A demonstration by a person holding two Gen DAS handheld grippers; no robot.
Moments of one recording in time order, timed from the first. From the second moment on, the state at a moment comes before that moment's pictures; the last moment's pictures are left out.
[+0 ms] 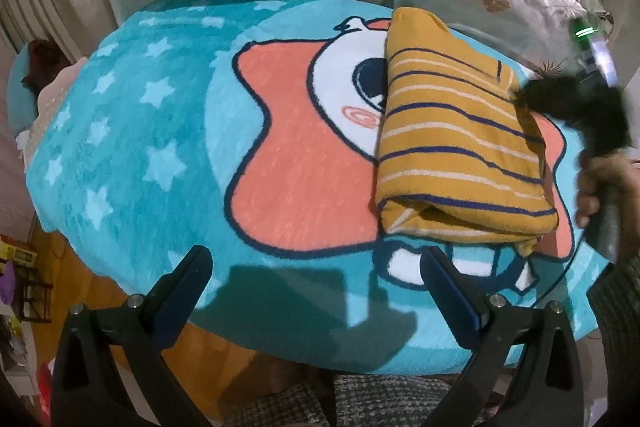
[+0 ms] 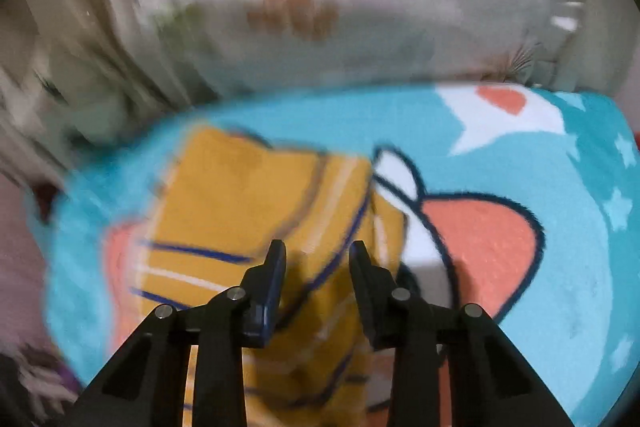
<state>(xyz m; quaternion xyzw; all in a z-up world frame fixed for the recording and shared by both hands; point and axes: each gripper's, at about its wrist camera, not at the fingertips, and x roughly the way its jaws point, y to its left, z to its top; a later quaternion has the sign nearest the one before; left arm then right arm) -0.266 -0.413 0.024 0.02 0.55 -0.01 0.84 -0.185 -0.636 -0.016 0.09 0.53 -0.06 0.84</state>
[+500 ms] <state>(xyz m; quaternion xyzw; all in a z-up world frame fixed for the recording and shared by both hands) -0.273 -0.420 0.015 0.03 0.55 -0.06 0.83 -0.300 -0.617 0.013 0.05 0.49 -0.11 0.86</state>
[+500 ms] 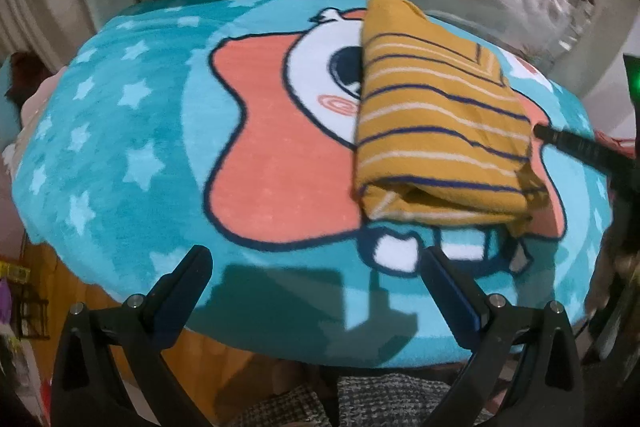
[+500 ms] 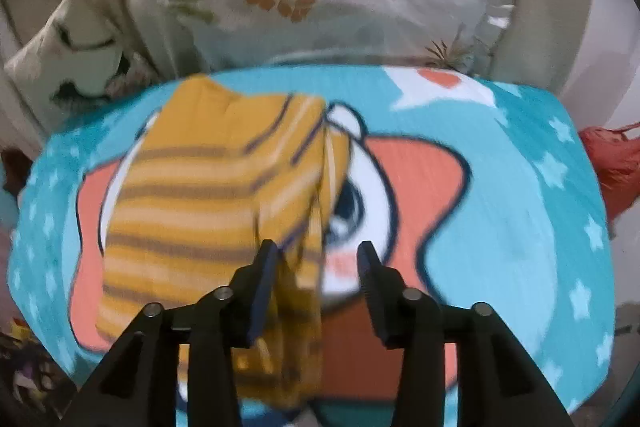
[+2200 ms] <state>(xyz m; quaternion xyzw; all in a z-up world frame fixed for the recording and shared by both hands) -0.371 -0.343 0.007 0.03 0.56 -0.12 0.82 -0.475 -0.468 0.005 -0.03 0.50 -0.19 0.85</state>
